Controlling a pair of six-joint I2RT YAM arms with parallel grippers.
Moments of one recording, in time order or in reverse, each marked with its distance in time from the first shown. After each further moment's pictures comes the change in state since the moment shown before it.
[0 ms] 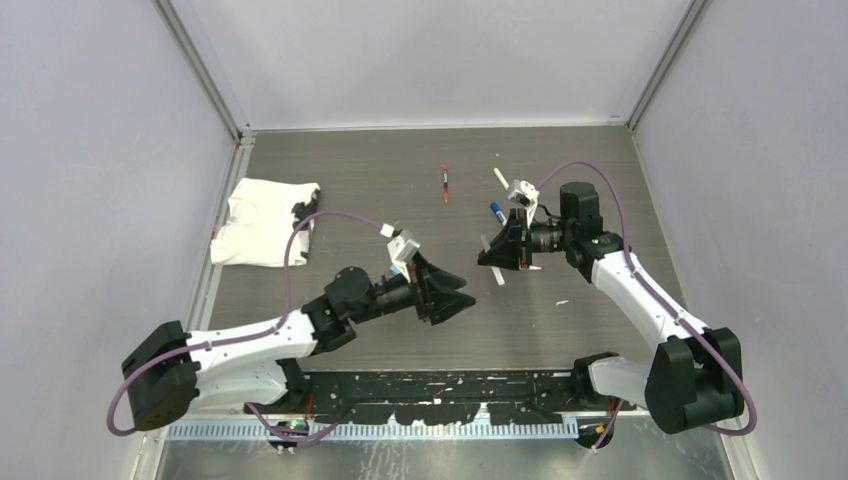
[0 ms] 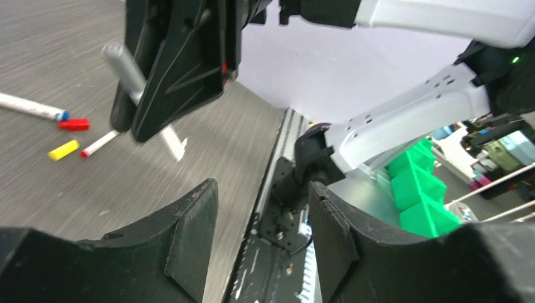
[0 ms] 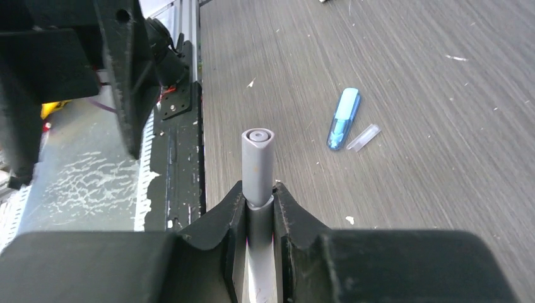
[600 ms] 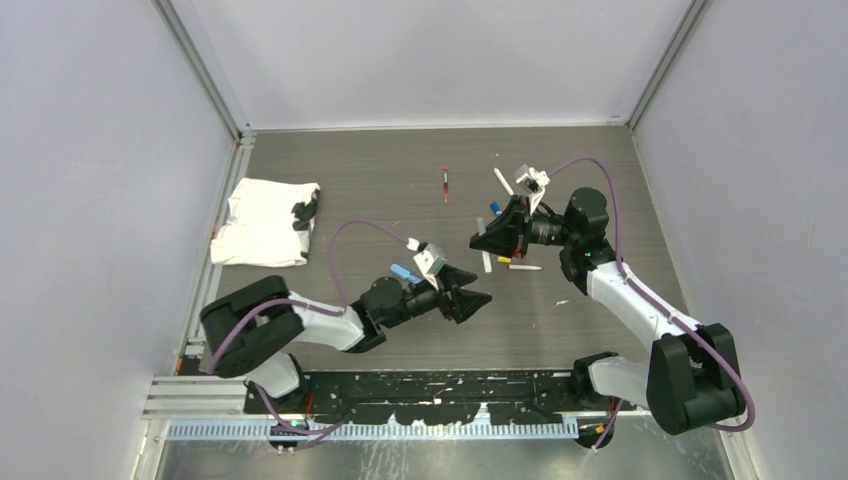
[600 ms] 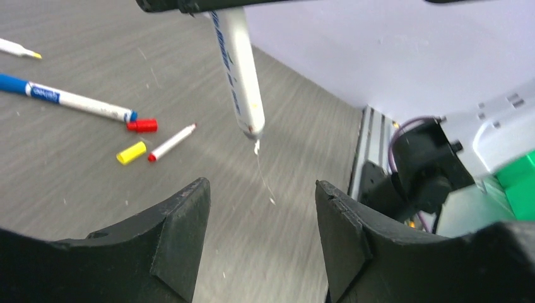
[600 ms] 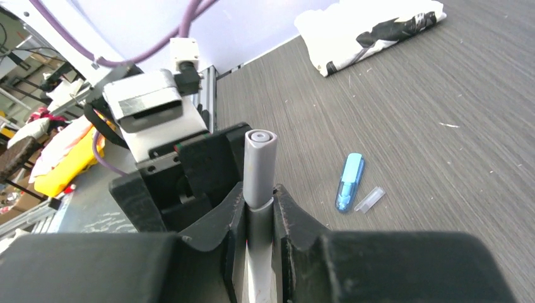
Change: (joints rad) left arm -0.028 0.399 -0.113 0.485 -0.137 0.199; right arm 0.024 -0.001 -0.127 0.690 0.038 0.557
